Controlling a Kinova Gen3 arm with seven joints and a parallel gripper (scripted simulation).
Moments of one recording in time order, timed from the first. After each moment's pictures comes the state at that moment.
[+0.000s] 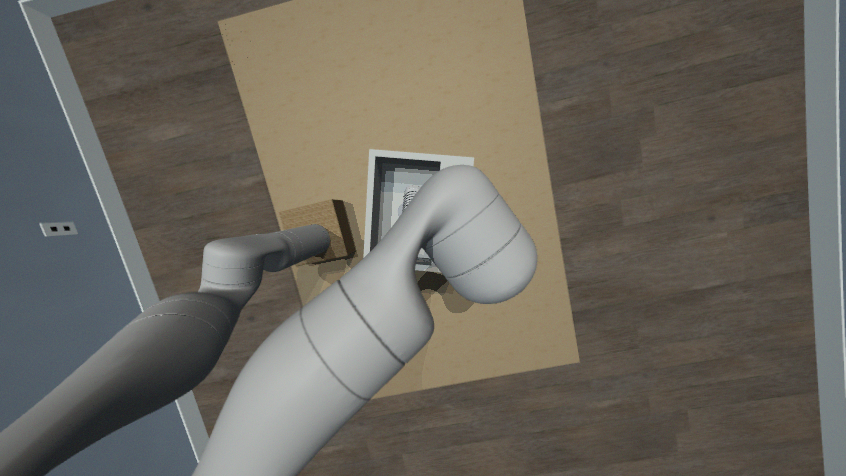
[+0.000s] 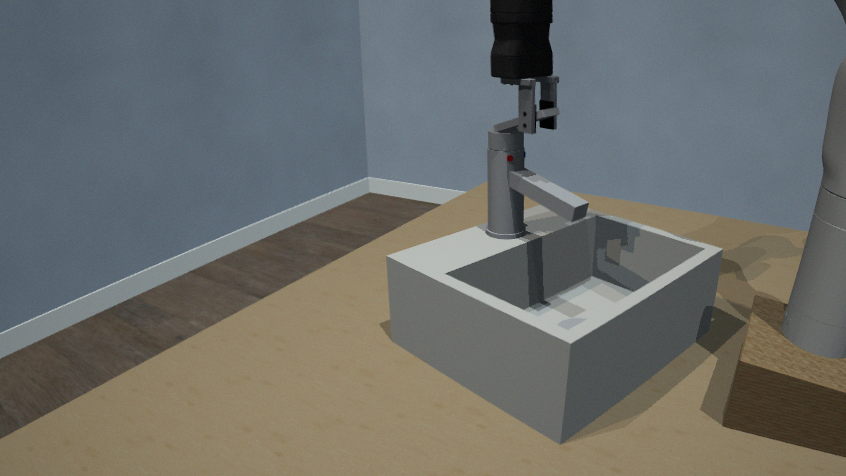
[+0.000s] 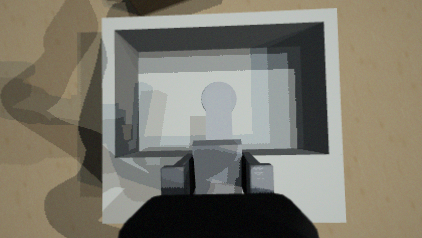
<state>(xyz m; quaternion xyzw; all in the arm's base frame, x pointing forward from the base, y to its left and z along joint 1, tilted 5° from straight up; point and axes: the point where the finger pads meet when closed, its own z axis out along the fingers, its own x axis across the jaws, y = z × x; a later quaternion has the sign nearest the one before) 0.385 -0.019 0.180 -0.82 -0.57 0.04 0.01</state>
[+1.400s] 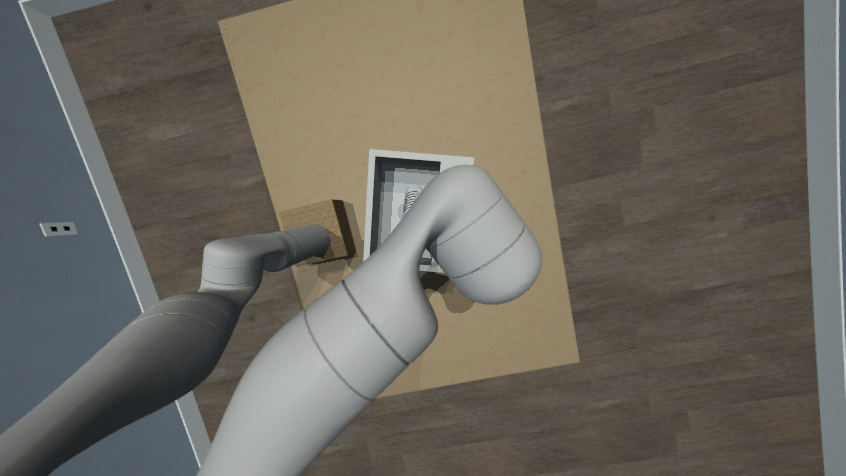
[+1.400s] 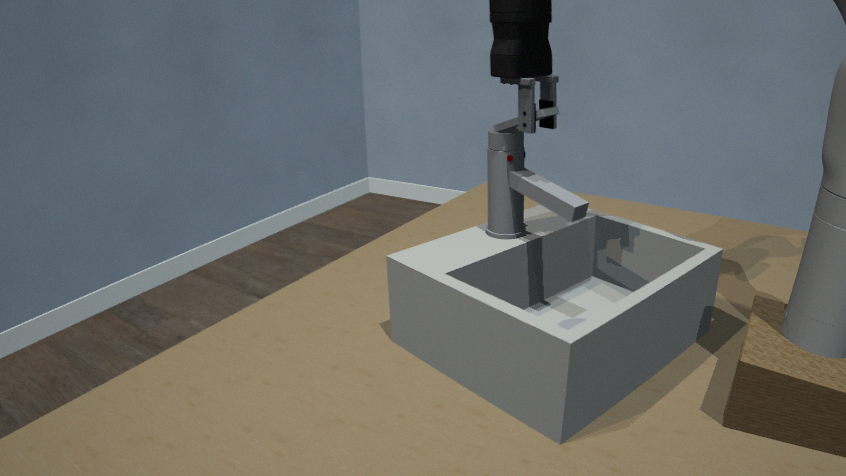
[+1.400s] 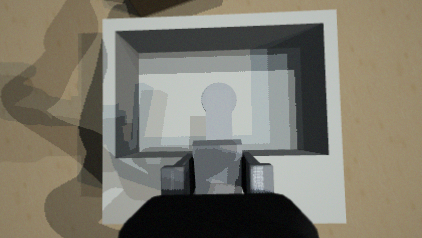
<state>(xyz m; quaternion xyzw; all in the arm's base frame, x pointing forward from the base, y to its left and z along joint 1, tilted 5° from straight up) 0.386 -0.019 0.180 -0.82 -0.57 0.04 0.02</state>
